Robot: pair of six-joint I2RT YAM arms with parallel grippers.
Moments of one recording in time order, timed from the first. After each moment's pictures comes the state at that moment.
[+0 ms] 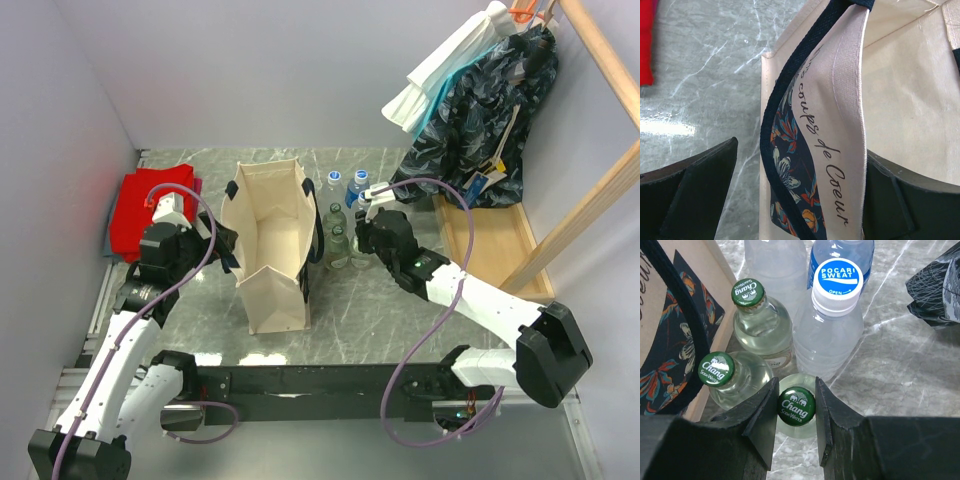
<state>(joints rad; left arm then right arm) -0.17 0.76 0.69 -0.34 0.06 -0.56 0.66 1.24 0.78 0.05 0.33 0.14</state>
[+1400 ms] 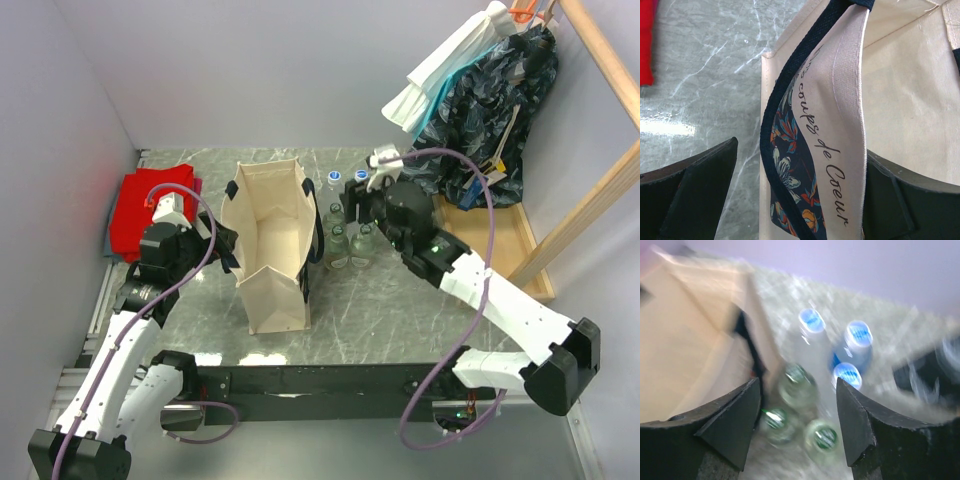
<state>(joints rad) -0.17 0.76 0.69 -0.34 0.05 -0.56 0.70 1.18 1.03 -0.05 0.29 0.10</state>
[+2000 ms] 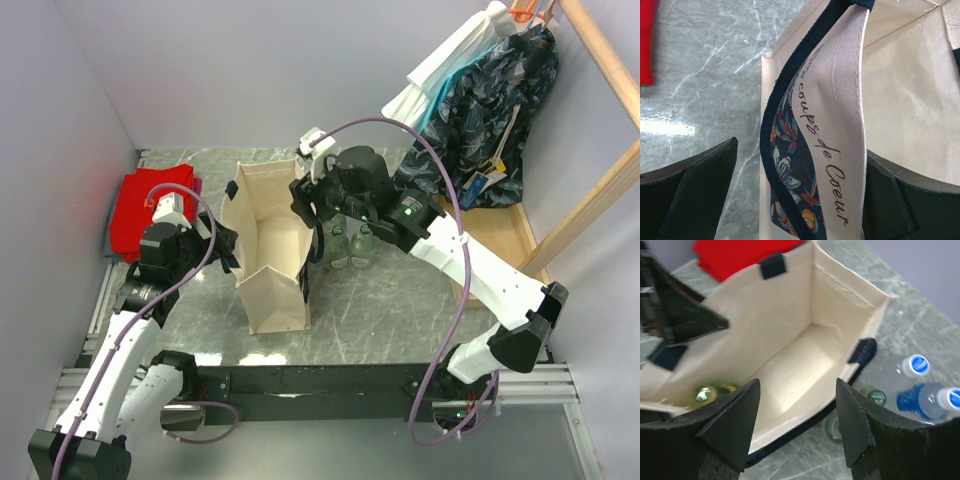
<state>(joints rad) -0.17 0.76 0.69 -0.34 0.06 -0.56 0.85 1.46 1.61 -0.52 0.03 -0.02</state>
